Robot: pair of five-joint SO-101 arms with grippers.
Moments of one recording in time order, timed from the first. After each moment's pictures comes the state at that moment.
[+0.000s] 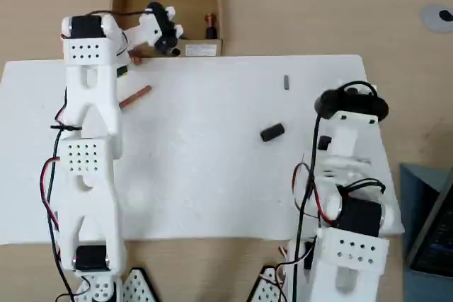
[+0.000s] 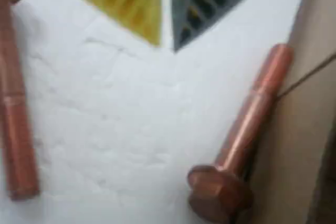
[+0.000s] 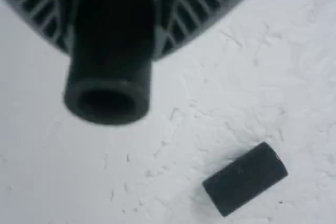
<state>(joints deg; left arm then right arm) -5.9 59.5 -79.6 99.6 -80.7 8.4 -70.0 59.0 72.5 -8.8</state>
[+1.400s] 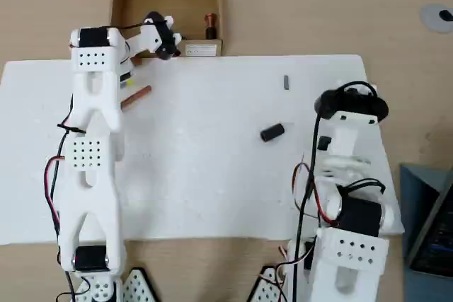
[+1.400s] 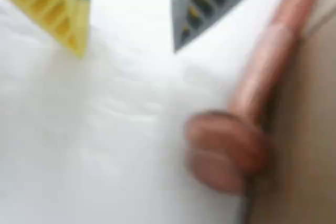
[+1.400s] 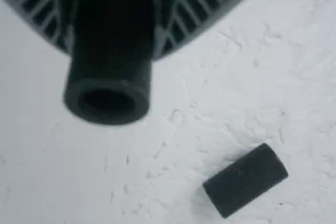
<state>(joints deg) -6.8 69.5 -79.4 92.7 -79.6 8.4 -70.0 59.2 72.5 -8.8</state>
